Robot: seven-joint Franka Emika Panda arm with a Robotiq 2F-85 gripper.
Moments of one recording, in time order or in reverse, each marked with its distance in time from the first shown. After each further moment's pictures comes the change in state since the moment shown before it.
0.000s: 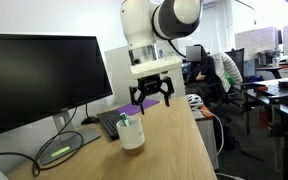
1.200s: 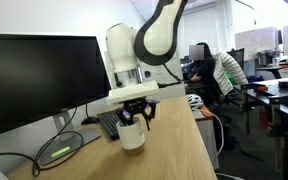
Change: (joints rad) arm 0.064 0.250 -0.073 0.272 0.183 0.004 -0.024
